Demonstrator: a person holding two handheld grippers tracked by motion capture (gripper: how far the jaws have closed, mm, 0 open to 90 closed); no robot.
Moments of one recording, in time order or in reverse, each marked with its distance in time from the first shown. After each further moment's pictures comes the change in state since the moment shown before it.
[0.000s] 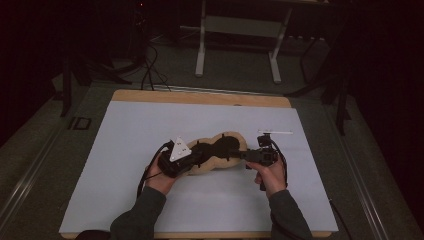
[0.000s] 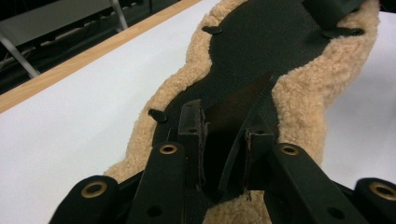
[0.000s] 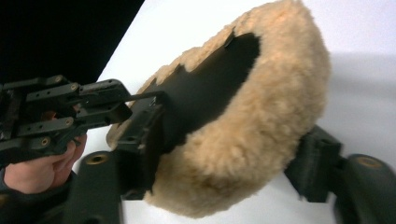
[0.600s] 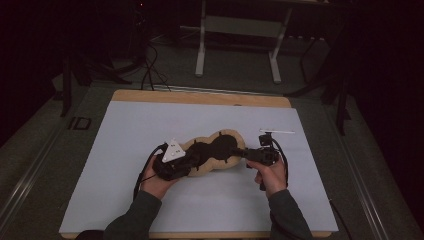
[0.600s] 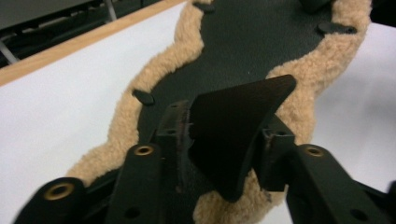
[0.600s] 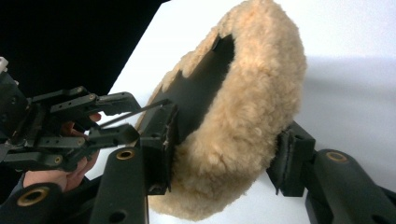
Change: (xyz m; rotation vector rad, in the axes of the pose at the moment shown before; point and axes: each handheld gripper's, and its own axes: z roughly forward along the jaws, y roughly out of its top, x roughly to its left) left arm 0.001 -0.008 -0.012 0.019 -0.051 -0.066; right arm 0.005 0.002 -0.006 -0.024 0.043 0.013
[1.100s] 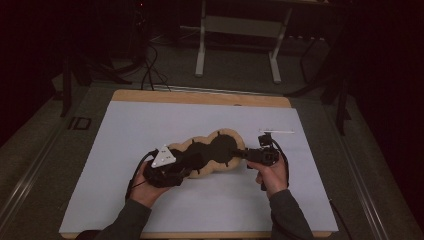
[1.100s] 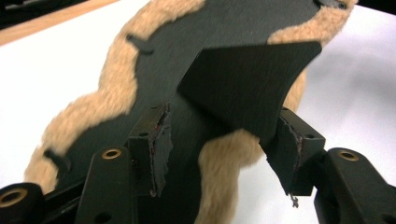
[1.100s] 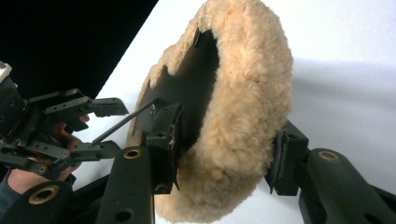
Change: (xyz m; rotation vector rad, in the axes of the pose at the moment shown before) left arm 0.007 -0.025 -0.024 0.038 -0.045 -0.051; right arm 0.002 0.000 -0.001 0.015 -0.016 -0.047
